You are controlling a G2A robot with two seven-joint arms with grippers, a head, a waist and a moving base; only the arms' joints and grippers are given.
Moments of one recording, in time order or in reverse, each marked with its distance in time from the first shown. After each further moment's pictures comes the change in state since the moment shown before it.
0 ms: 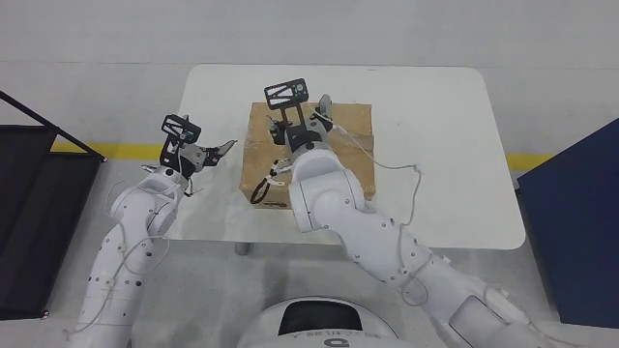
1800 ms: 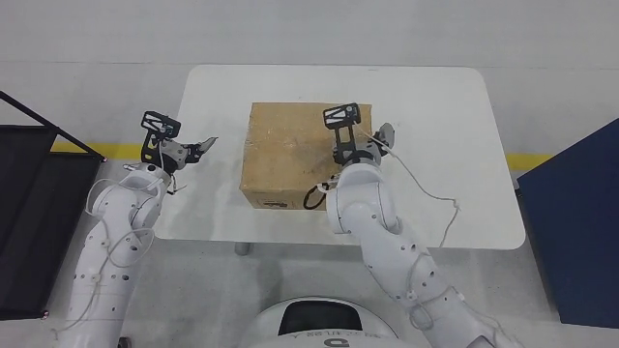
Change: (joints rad) left arm -0.025 0.019 -0.063 0.051 -0.022 -0.012 -0.065; right arm -0.272 0.004 0.264 -0.037 -0.428 -0.185 0.253
